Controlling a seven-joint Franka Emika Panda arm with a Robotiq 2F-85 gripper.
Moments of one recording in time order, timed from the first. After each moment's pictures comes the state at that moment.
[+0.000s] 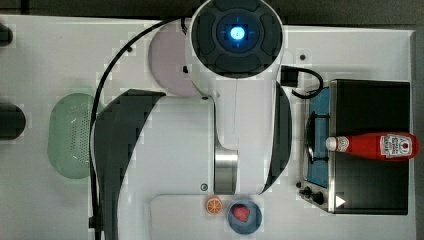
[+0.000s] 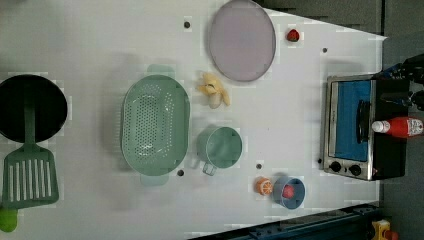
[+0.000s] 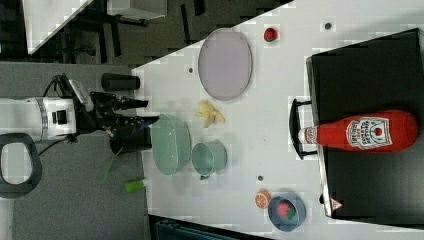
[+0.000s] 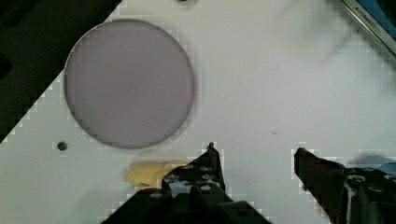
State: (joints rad) arm 0.01 0.02 -0.01 -1.74 0.00 0.21 0.07
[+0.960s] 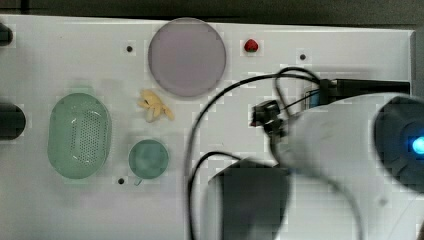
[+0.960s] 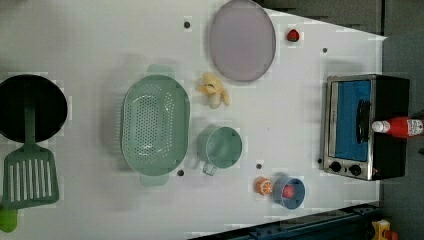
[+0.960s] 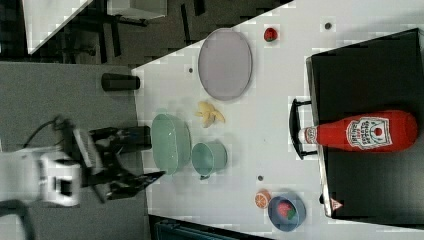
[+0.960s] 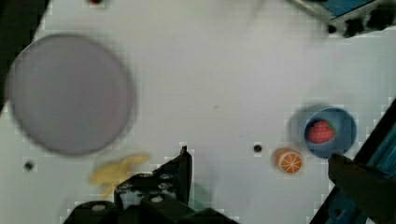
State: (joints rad) arm -0.02 -0.20 -0.19 -1.92 0.03 0.09 0.13
